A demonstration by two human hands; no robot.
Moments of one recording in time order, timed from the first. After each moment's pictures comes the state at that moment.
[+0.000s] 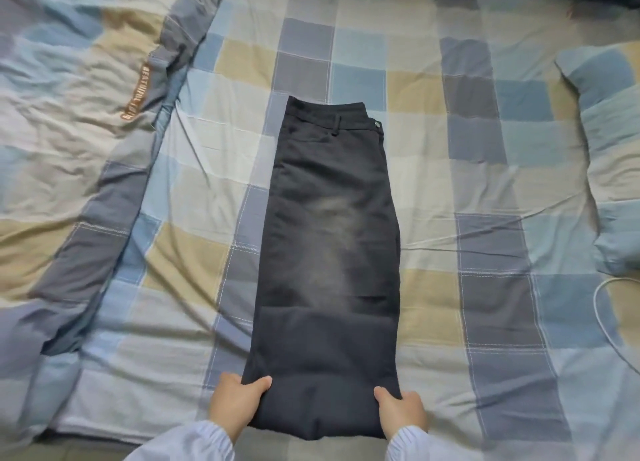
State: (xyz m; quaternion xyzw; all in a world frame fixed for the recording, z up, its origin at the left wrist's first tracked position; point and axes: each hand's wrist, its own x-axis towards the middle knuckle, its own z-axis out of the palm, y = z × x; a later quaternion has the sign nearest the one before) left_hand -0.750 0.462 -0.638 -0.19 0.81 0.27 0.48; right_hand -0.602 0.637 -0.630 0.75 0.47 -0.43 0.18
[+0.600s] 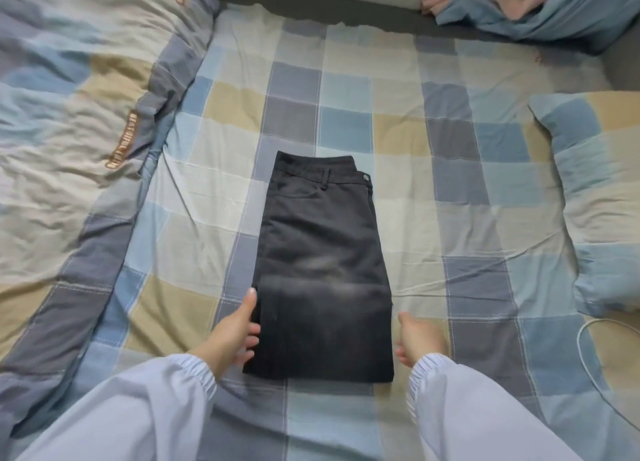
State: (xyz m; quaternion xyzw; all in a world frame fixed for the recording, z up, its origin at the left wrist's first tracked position) left_hand -0.895 0.561 -0.614 -0.15 0.74 0.37 0.54; right_hand -0.715 0.774 -0.589 0.71 0.52 -0.46 0.09
